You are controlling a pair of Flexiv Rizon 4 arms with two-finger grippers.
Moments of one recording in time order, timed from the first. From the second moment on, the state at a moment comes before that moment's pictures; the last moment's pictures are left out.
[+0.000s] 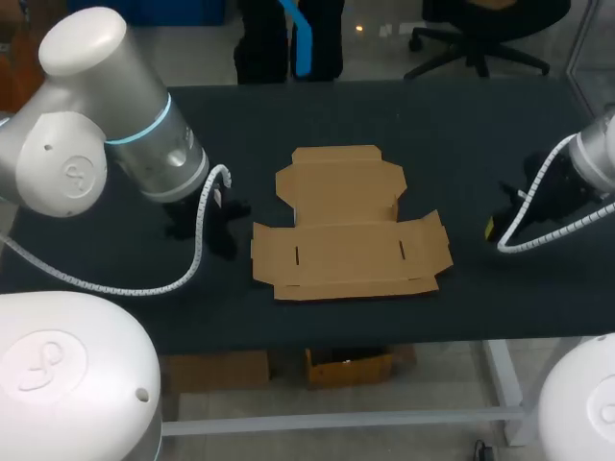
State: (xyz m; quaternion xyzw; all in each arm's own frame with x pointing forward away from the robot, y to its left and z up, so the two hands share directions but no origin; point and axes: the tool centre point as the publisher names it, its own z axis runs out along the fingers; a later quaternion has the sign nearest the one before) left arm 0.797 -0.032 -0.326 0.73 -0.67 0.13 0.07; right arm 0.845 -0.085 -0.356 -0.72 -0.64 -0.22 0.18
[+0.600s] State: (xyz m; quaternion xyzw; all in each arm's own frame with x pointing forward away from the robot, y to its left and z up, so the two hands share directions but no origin) left arm 0.760 -0.024 -0.339 0.72 -0.67 0.13 0.10; right arm 0.821 -0.080 -0.365 -0.68 -0.67 -0.21 0.20
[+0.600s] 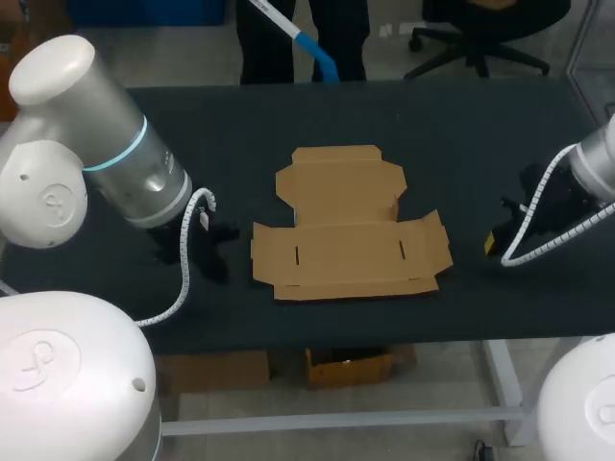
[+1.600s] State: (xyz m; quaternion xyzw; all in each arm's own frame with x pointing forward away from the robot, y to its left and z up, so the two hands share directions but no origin) left arm 0.752 -0.034 -0.366 0.71 -0.67 0.15 0.16; right arm 0.801 -0.065 -0.393 -0.68 -0.67 -0.20 0.23
